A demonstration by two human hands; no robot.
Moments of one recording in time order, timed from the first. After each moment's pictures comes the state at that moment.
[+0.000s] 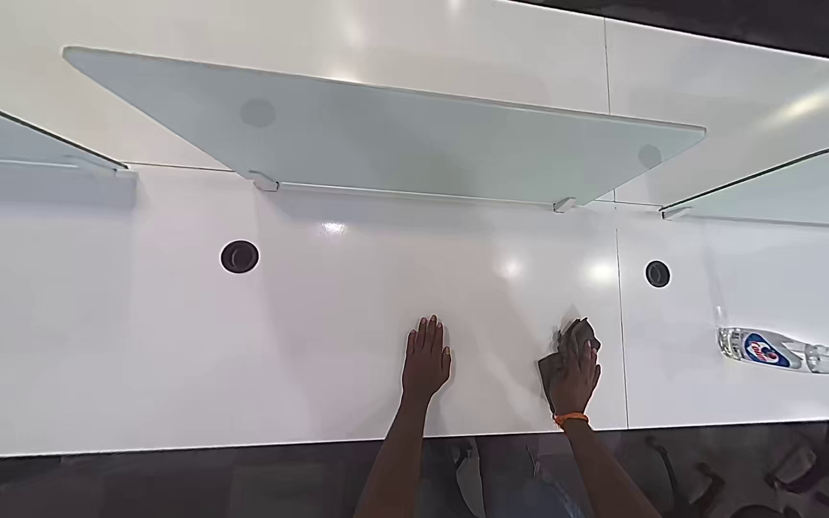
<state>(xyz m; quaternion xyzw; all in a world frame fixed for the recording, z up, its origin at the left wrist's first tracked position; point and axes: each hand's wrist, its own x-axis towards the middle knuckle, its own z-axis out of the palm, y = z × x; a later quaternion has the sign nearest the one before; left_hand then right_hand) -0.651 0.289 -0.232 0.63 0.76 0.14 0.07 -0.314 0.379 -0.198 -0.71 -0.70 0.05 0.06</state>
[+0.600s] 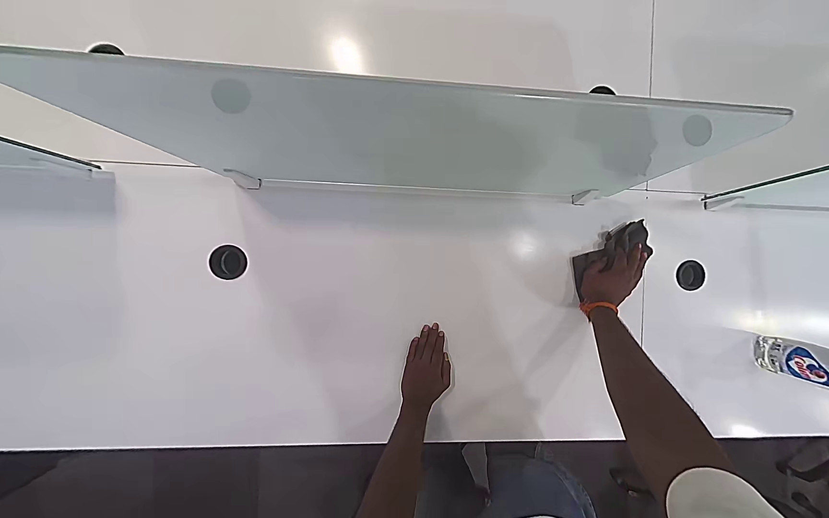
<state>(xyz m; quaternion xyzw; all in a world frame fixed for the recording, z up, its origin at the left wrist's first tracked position) -0.651 0.288 -0.234 0.63 0.76 0.14 0.08 -0.359 0.640 -0.206 -0.77 -0.63 0.02 0.12</state>
